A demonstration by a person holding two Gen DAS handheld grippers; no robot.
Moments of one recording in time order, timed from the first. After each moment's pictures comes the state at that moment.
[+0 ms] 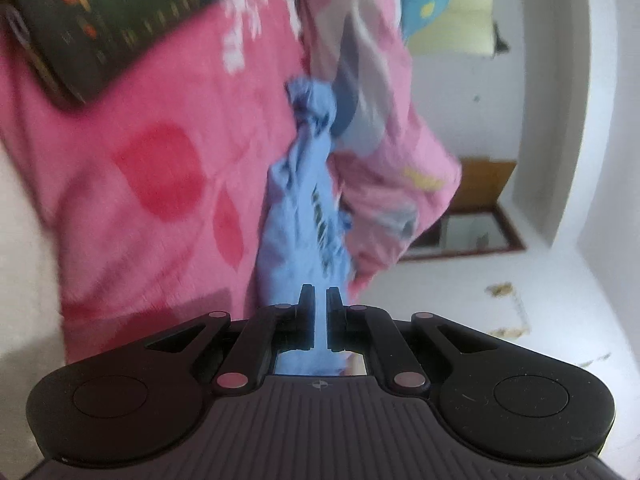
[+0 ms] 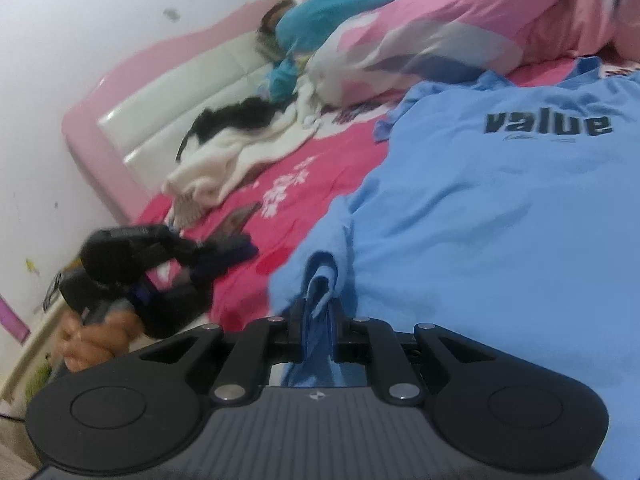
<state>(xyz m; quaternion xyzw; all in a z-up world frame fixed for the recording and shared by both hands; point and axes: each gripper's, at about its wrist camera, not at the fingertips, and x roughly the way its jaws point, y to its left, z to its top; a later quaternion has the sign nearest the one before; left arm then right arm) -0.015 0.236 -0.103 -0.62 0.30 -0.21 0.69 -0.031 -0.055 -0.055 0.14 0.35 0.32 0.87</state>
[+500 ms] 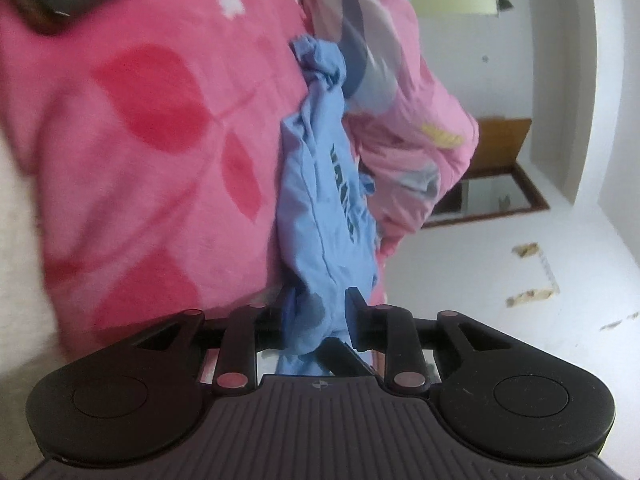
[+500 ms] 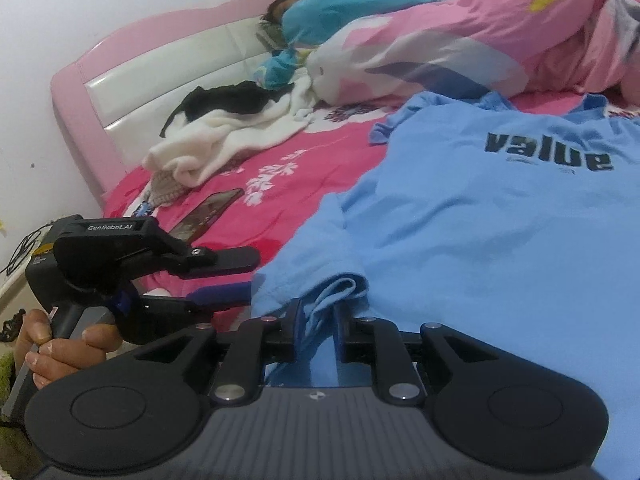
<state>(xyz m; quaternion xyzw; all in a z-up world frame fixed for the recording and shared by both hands) -0.008 0.203 -0.106 -0.54 0.36 -0.23 0.73 -0.031 -0.041 -0.057 0.08 0.34 0.28 0.89</state>
